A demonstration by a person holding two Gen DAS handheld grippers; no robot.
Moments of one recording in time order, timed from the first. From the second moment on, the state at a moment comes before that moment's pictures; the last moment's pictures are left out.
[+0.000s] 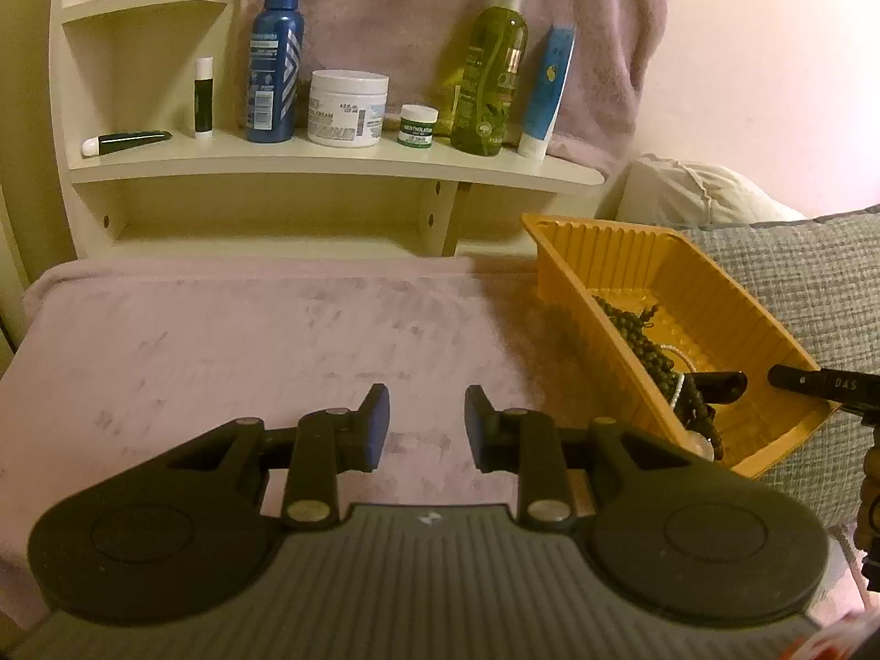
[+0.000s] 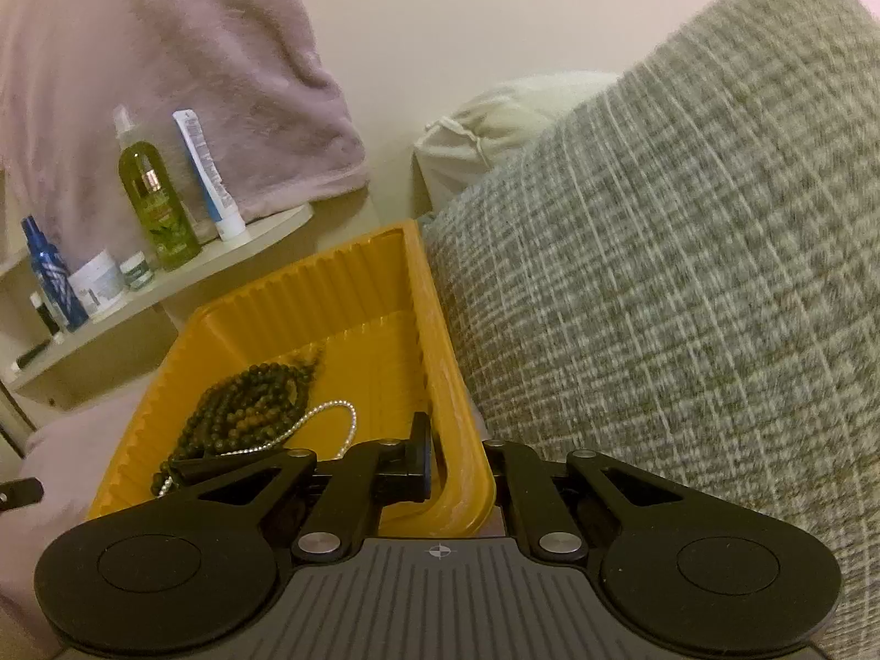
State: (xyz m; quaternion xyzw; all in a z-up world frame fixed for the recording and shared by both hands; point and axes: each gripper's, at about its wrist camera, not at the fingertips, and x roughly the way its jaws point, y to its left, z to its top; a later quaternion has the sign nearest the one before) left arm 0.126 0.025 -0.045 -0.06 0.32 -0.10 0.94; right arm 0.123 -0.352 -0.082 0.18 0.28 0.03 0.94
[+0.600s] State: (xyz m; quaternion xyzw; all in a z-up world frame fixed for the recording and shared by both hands) left arm 0.118 0.035 -0.043 -0.07 0.32 -0.07 0.94; right arm 0.102 -0.378 -0.083 0.23 0.26 0.04 0.94
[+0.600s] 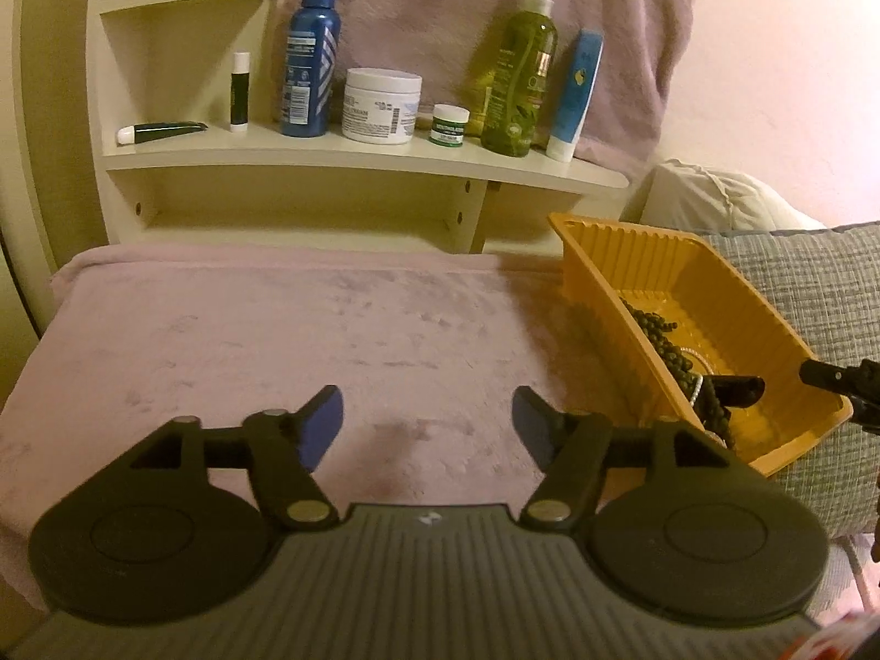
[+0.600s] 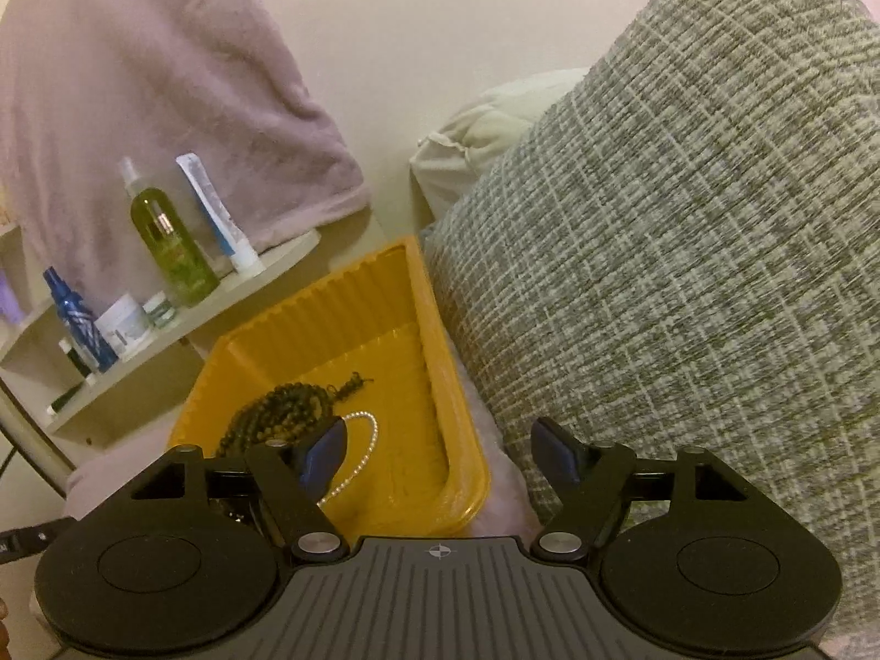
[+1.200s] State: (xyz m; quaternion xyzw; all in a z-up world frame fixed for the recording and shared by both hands) left arm 0.094 0.046 -0.019 -0.05 0.31 -0.05 0.95; right arm 0.098 -0.327 -0.033 0.10 0.31 -0.02 0.95
